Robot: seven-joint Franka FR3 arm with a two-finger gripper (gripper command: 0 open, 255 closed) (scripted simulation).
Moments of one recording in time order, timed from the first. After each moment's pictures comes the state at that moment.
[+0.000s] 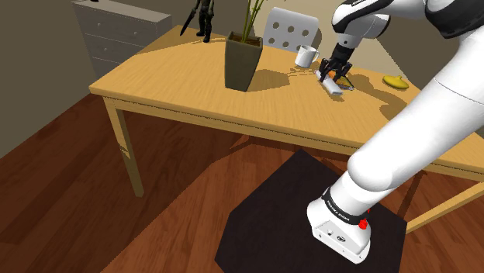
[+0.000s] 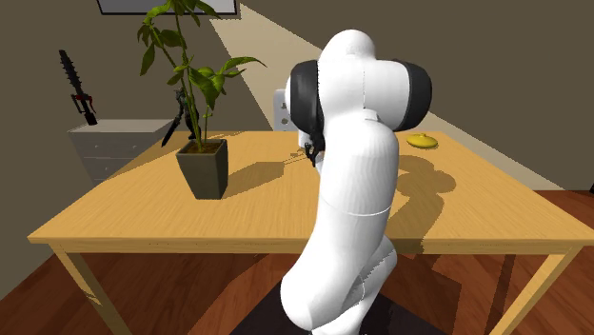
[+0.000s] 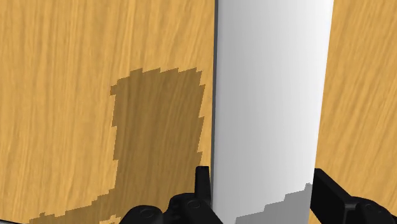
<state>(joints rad) -0.31 -0.02 -0.61 -2.06 -0.03 2.05 -0.18</state>
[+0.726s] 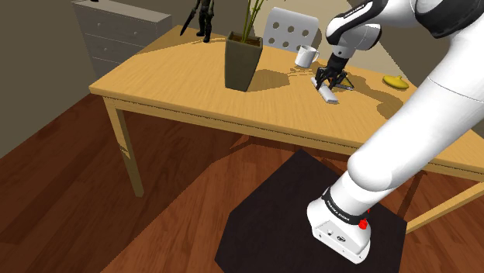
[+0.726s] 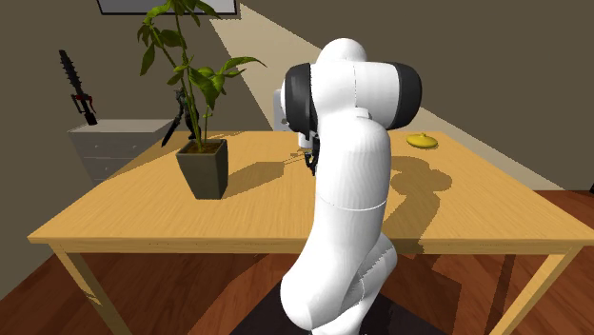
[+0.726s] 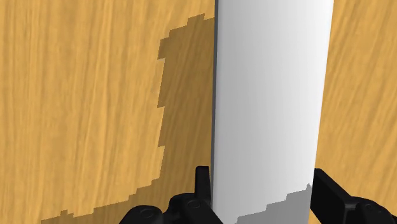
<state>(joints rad) -0.31 0.03 -0.61 -2.12 0.00 2.16 -0.20</state>
